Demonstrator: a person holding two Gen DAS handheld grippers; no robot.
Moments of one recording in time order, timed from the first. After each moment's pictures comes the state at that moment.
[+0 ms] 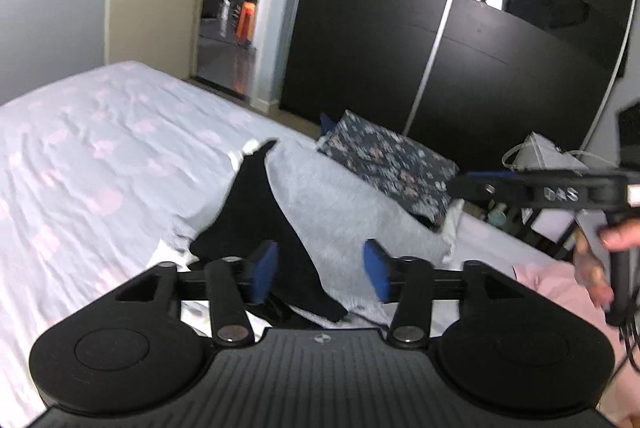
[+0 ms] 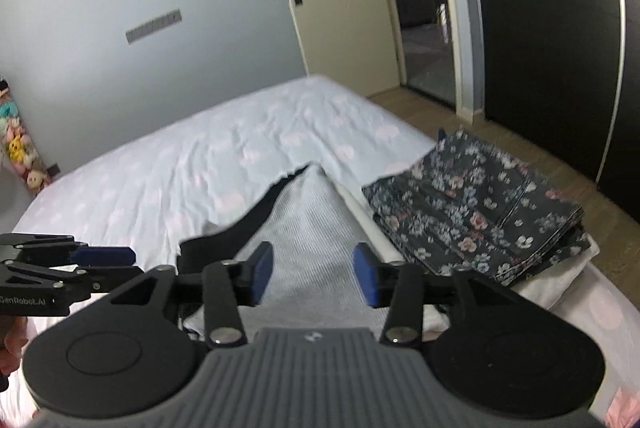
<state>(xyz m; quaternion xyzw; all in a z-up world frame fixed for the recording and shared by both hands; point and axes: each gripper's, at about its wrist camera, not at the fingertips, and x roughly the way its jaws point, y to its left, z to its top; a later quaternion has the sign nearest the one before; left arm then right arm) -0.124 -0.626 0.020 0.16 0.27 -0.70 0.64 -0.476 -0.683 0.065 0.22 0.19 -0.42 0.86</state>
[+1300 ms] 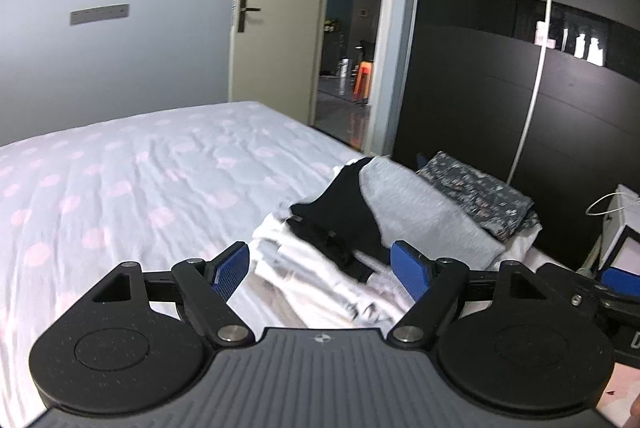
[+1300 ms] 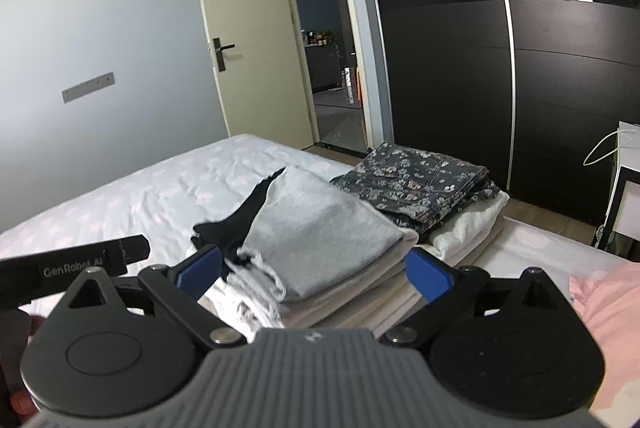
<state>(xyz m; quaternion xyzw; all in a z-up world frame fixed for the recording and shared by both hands) -0.166 -0.514 0.005 0.11 0.23 -0.57 0.78 -0.463 -0.503 0.032 0.18 0.12 -0.56 0.80</state>
